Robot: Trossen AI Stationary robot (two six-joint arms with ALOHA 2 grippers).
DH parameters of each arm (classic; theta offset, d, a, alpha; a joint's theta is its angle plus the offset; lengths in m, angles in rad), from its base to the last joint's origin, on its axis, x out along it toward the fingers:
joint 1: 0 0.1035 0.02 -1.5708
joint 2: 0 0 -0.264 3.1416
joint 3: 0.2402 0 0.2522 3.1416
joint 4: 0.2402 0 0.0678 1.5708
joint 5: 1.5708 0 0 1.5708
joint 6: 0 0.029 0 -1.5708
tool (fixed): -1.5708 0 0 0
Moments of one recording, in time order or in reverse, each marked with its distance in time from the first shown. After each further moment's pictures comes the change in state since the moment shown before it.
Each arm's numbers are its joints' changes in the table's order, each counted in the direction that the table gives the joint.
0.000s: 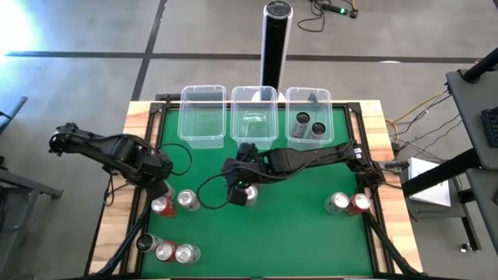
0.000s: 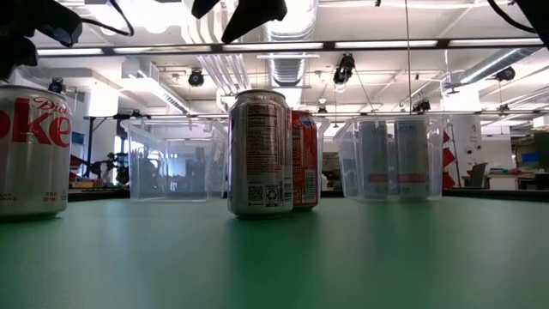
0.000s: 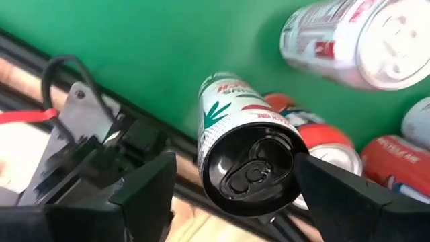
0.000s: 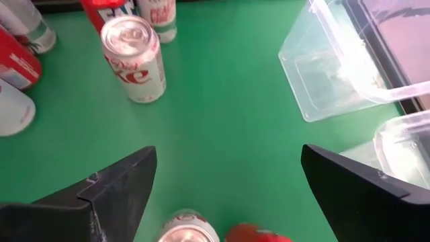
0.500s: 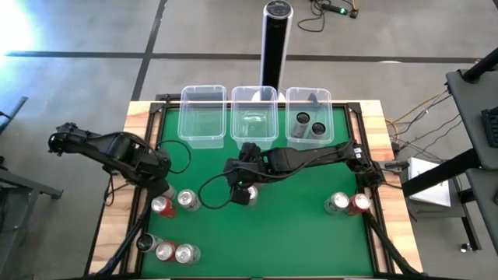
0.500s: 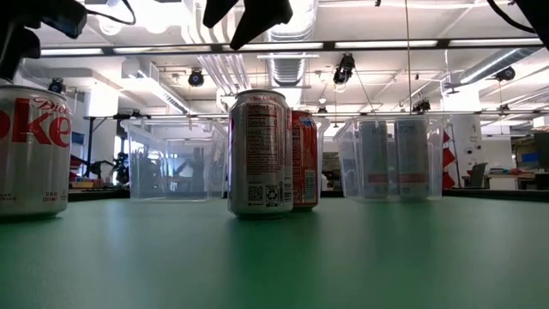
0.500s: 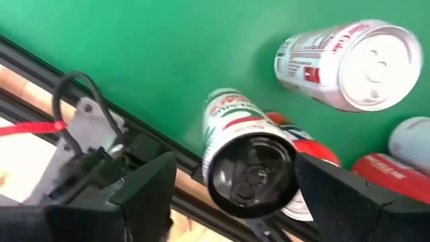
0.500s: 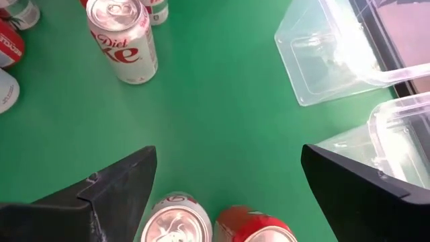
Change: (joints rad) left arm -0.001 -0.003 0.050 0.002 0.040 -0.041; right arm -0.002 0.001 -0.001 0.062 0.000 0.002
